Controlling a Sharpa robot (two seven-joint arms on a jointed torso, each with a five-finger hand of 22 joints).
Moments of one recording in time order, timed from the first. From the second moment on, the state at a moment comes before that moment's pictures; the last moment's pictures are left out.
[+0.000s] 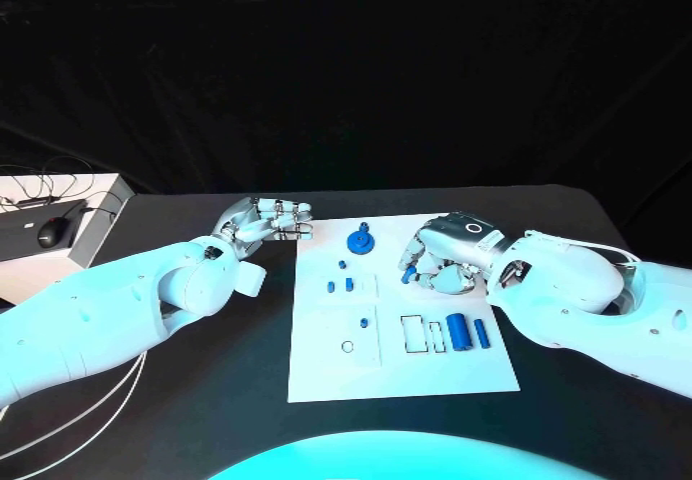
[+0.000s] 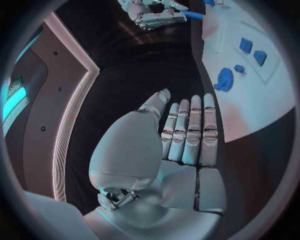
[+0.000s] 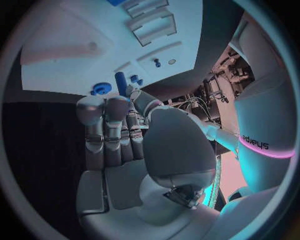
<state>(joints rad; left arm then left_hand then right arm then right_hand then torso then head) 0.94 -0.85 0.15 1.41 -0.21 -0.21 0.31 1.42 -0.05 0.11 -0.02 0.34 1.05 0.17 0.06 0.06 1.15 0.13 0.06 0.06 1.17 0.11 0.06 0.11 0.11 1.10 0.12 0.08 0.18 1.18 -0.94 -0.09 1.83 -1.78 -0.27 -0.16 1.33 -0.07 0.42 -0.15 0.12 1.23 0.10 0.06 0.09 1.26 0.07 0.06 0.06 1.44 -0.05 0.89 0.63 0.10 1.47 -0.06 0.65 1.31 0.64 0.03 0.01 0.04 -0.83</state>
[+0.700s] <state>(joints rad) 0.94 -0.83 0.15 1.41 -0.21 -0.21 0.31 1.42 -0.05 0.11 -0.02 0.34 1.05 0.17 0.06 0.06 1.15 0.13 0.06 0.06 1.17 0.11 0.06 0.11 0.11 1.10 0.12 0.08 0.18 1.05 -0.79 -0.10 1.84 -1.75 -0.31 -0.13 1.33 -0.07 0.42 -0.16 0.12 1.23 0.10 0.06 0.09 1.26 0.07 0.06 0.06 1.44 -0.05 0.88 0.63 0.10 1.47 -0.06 0.65 1.31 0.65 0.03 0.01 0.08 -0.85</state>
